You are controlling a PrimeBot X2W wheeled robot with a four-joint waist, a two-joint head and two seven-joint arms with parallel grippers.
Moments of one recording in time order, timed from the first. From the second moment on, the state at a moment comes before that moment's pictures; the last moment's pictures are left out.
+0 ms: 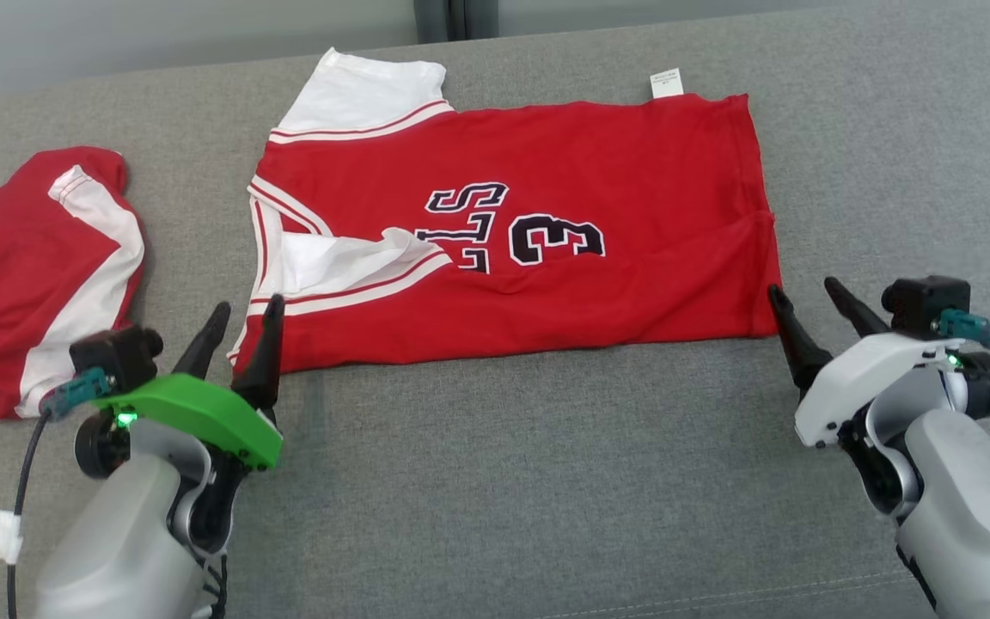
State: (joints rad) left arm -0.56 0.31 -0.57 0.70 -0.97 -0.13 -0.25; right arm -0.46 -0.30 0.27 0.57 0.51 0.13 -0.07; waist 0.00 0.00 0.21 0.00
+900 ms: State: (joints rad) left arm -0.60 0.27 -0.68 0.90 -0.98 -0.13 -0.23; right arm -0.57 -0.22 0.31 0.90 0.37 0.13 -0.21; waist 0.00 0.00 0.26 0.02
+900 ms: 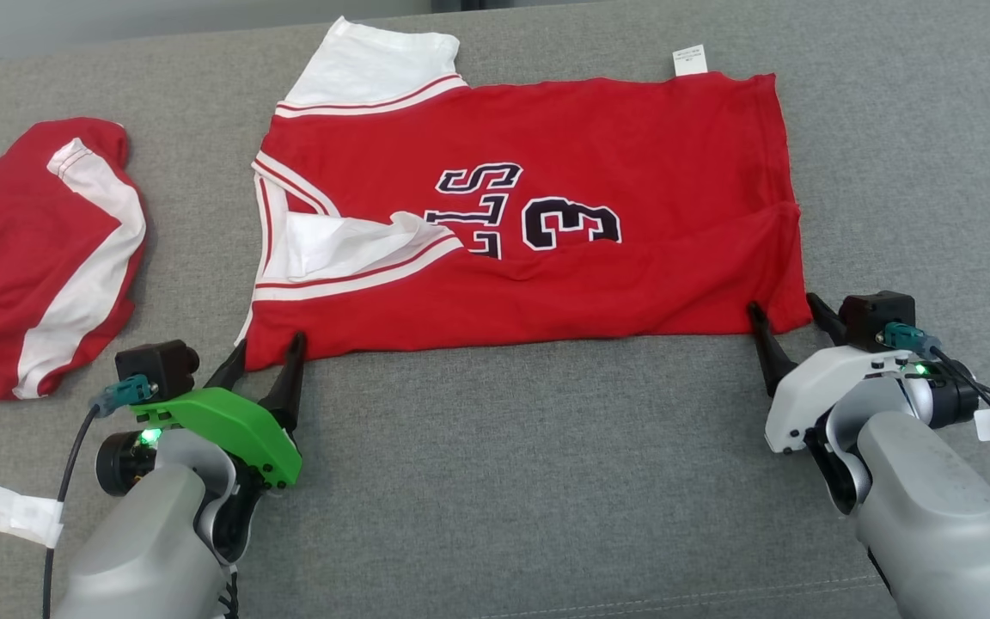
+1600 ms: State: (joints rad) left arm -0.34 0.33 -0.54 0.64 -0.93 -0.12 -0.26; right arm -0.39 -0.25 0.31 0.74 0.49 0.13 -0.26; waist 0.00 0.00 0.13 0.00
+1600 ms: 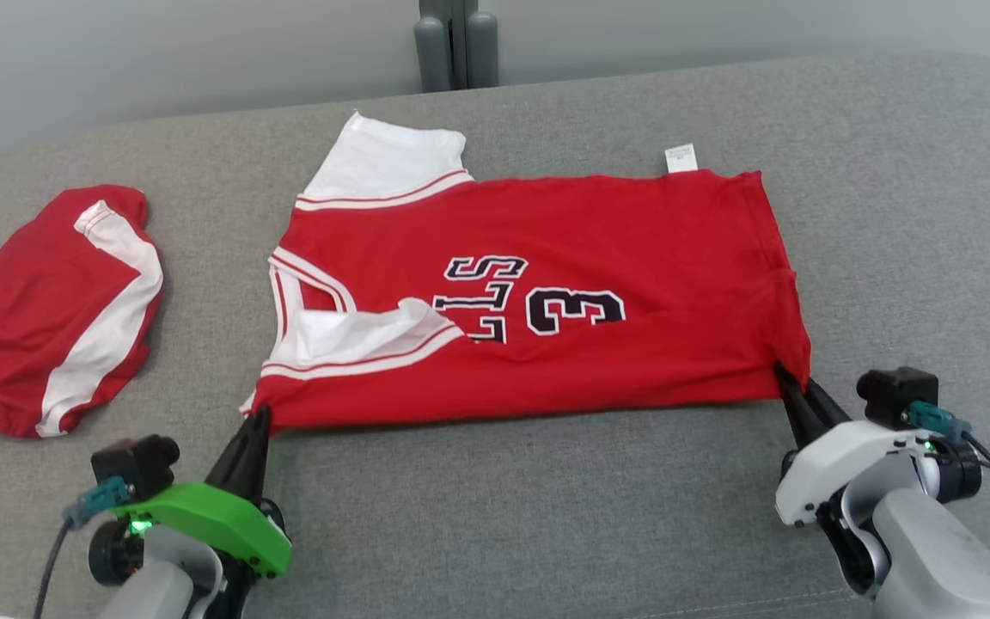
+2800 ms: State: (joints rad) left arm -0.09 0.24 -0.10 0.20 -0.49 -0.02 -0.26; right arm -0.12 -0.12 0.05 0.22 0.21 0.13 -0.25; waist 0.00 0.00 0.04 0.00
